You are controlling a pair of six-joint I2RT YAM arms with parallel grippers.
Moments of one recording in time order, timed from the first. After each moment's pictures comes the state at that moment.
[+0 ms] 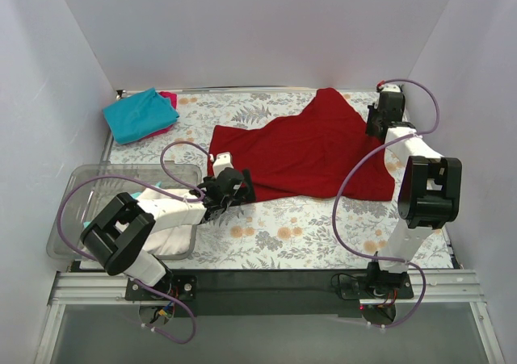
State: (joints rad) left arm -0.75 1.51 0.64 0.08 -0.37 -0.76; right arm -0.03 1.79 1.27 -0.14 0.12 0.04
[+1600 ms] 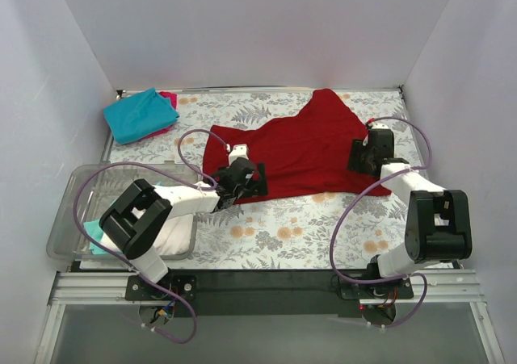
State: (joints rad) left arm -0.76 1.66 0.81 0.09 -0.29 -0.68; right arm 0.05 1.50 0.82 -0.10 0.04 0.18
